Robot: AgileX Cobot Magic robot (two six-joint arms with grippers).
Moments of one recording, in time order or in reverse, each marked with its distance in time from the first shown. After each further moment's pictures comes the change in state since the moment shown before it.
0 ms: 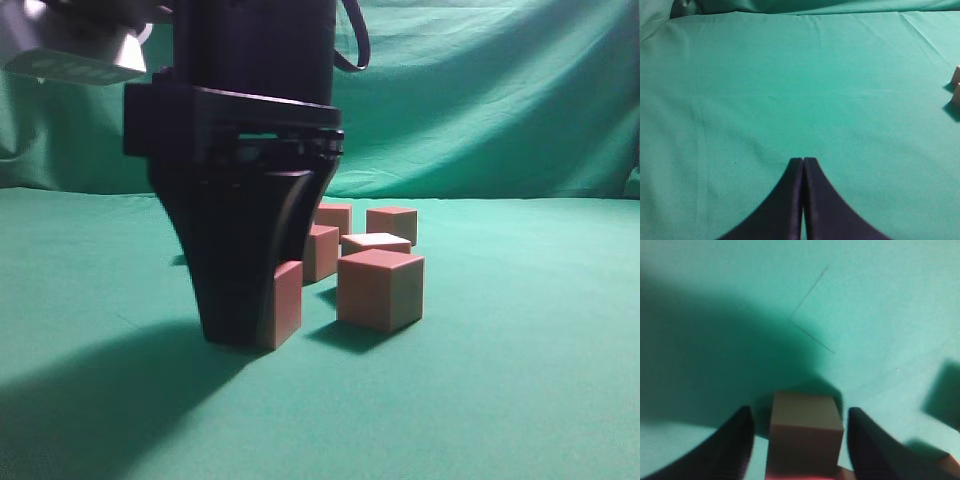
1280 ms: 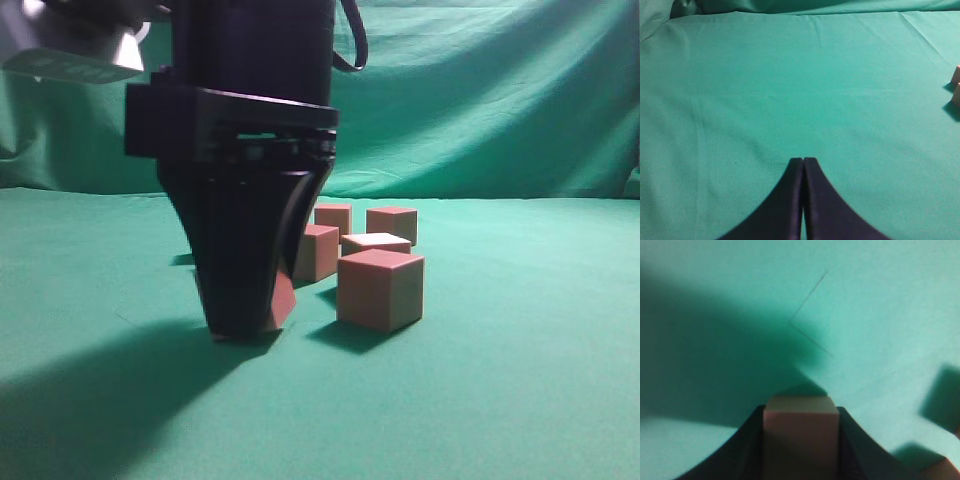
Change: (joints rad) left arm 0.000 0.000 0.000 0.000 0.000 0.000; right arm 0.000 0.000 0.000 0.000 -0.005 -0.016
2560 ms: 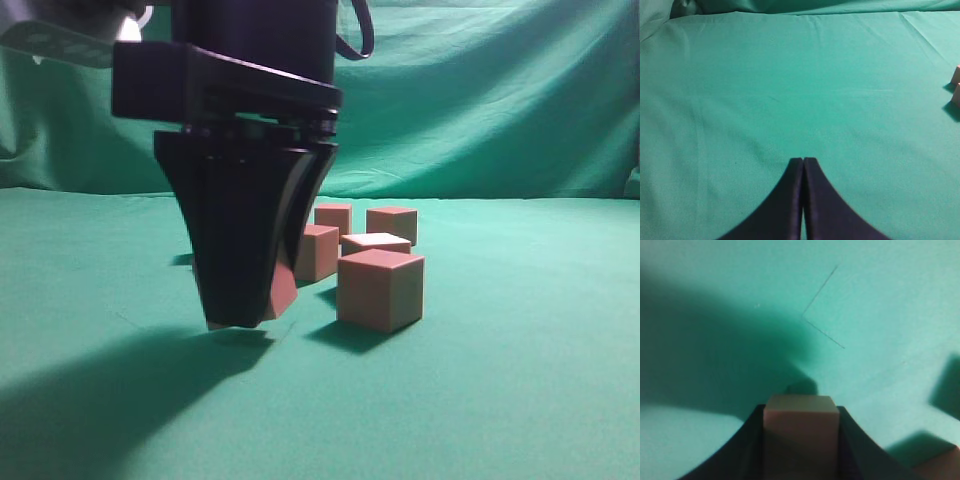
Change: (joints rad) left arm 0.000 0.000 0.000 0.000 0.000 0.000; right arm 0.000 -0.019 0.000 0.028 0.025 0.013
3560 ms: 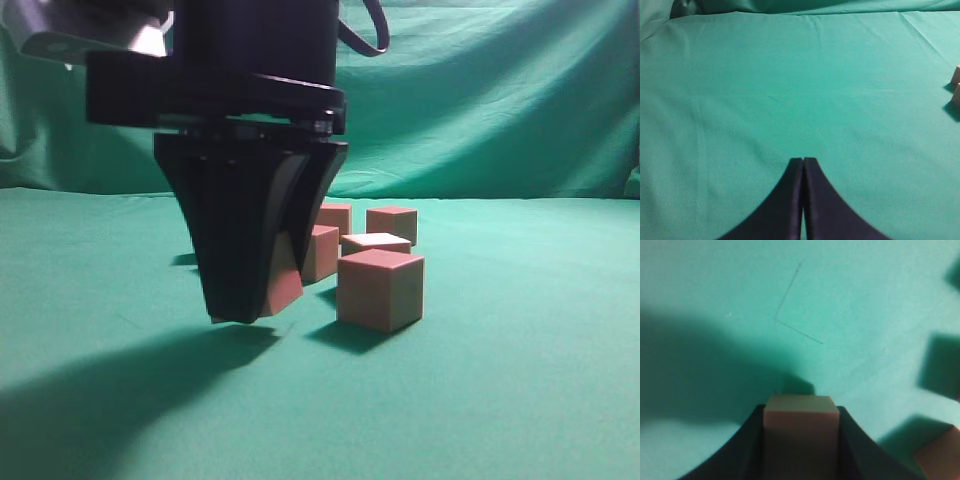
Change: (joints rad) left arm 0.000 0.000 0.000 0.000 0.000 0.000; right arm 0.000 0.000 0.000 -0.028 -0.009 0.164
